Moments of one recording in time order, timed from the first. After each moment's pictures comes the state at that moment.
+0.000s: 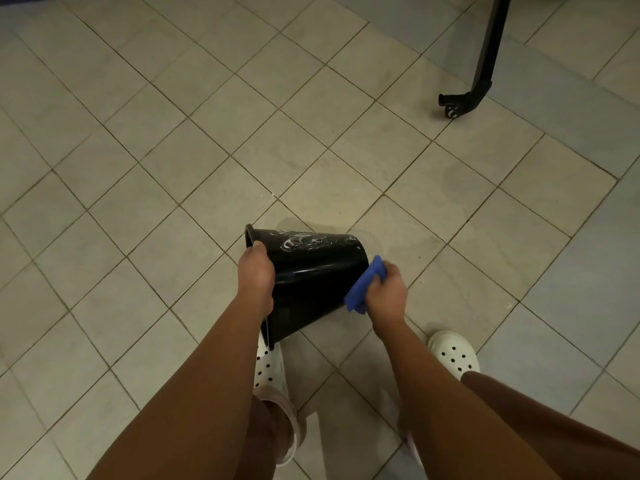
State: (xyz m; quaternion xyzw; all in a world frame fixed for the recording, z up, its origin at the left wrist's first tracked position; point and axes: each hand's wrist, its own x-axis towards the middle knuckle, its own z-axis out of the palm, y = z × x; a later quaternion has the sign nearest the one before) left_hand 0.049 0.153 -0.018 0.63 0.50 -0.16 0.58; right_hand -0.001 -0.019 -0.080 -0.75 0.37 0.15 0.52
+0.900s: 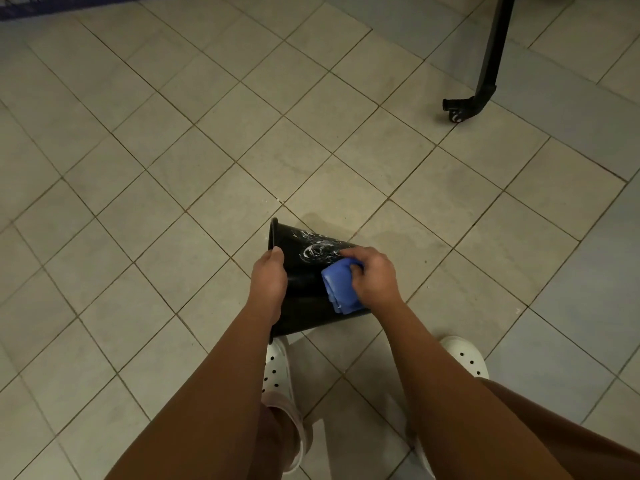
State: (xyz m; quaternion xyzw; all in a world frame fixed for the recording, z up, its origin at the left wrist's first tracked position) left_hand 0.046 0.151 -0.015 0.69 0.42 -0.19 0.55; right_hand 0.034 -0.010 -0.076 -0.88 0.11 0.13 0.45
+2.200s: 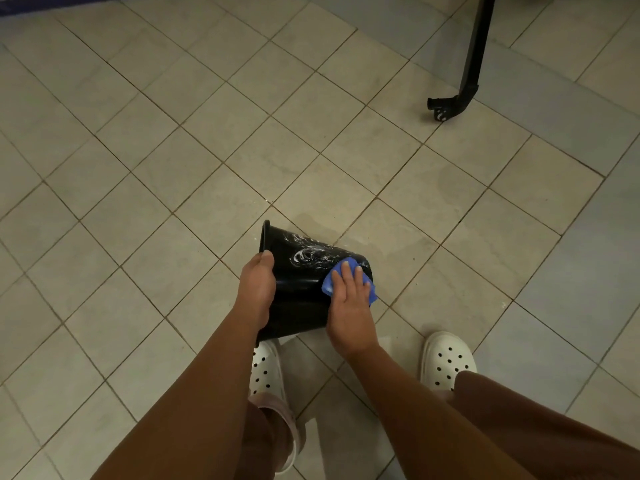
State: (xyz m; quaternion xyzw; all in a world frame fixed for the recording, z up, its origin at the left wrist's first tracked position) left_hand 0.039 0.148 -0.008 0.70 0.41 -0.21 0.55; right_hand -0.037 0.017 -0.099 -0.96 0.02 0.09 0.28
